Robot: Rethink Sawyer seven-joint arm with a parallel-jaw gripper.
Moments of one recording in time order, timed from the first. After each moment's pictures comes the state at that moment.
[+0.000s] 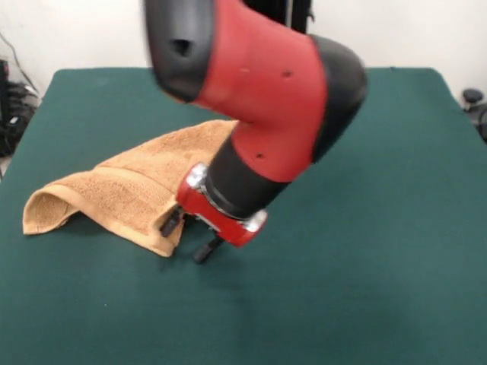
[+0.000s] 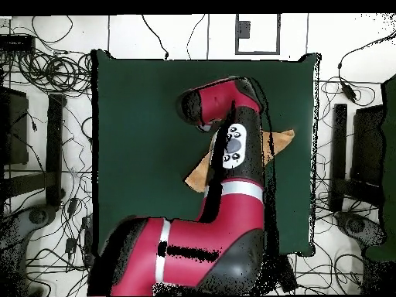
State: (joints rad) arm -0.08 -0.10 -0.08 0.74 -0.55 1.01 2.38
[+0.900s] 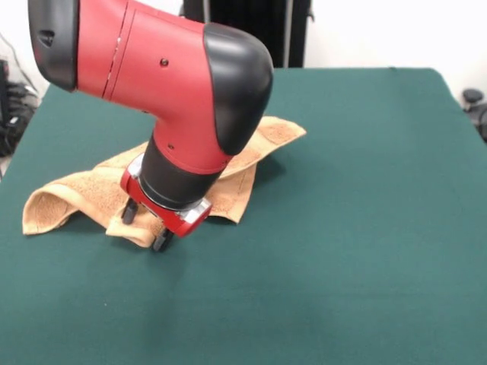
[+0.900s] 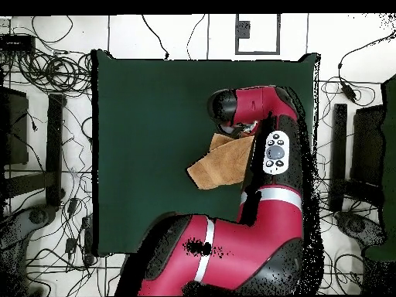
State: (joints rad) arm -0.20 -0.13 -0.04 0.79 -0.50 1.01 2.38
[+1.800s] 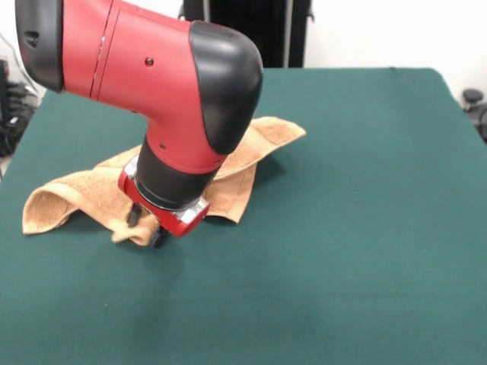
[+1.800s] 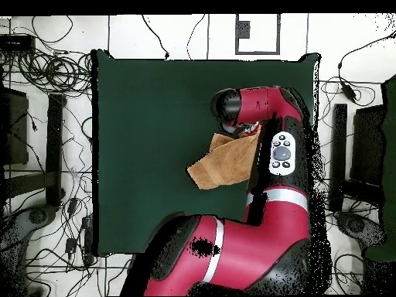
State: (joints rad) arm -0.23 -0.14 0.00 0.81 -0.50 1.02 2.38
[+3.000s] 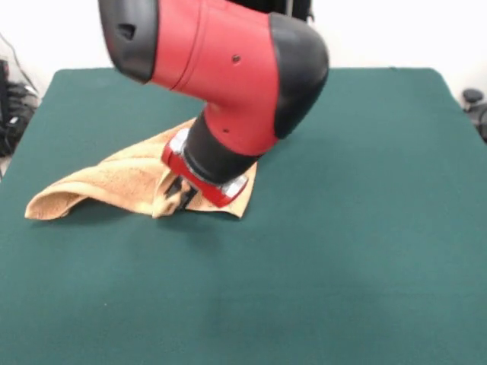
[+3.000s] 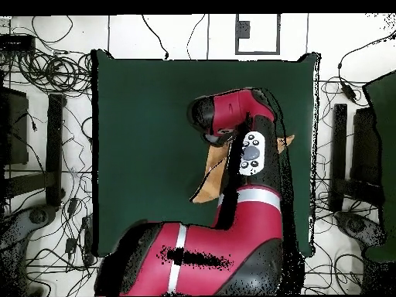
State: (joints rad) arm -0.11 -0.17 -0.07 0.89 -0.53 1.12 2.38
